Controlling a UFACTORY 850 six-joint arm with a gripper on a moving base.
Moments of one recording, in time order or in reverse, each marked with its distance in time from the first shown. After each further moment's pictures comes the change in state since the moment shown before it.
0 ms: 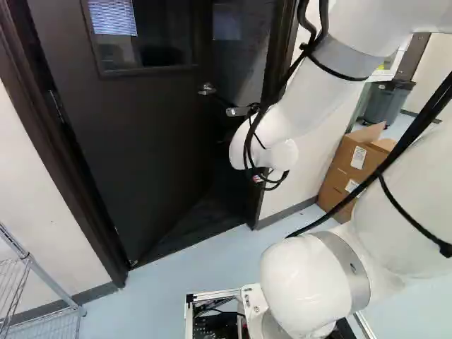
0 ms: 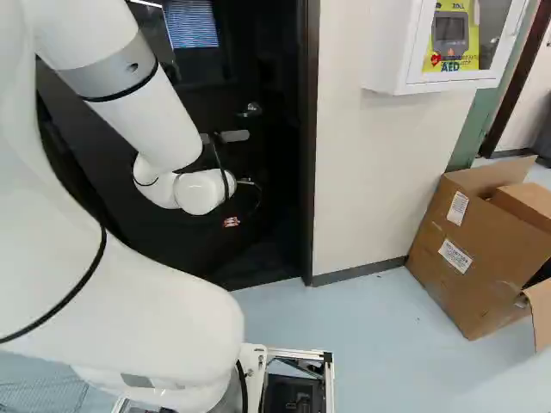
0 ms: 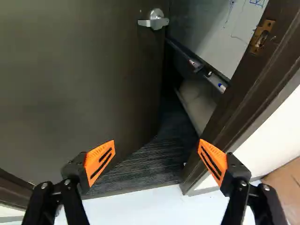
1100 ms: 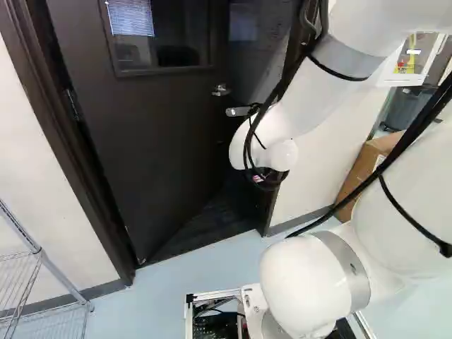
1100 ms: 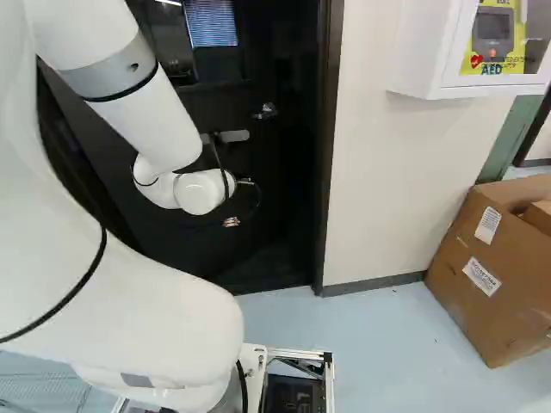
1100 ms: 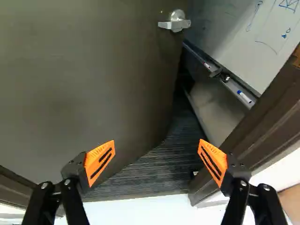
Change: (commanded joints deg) arm 0.0 0.0 0.0 0.0 0.0 0.0
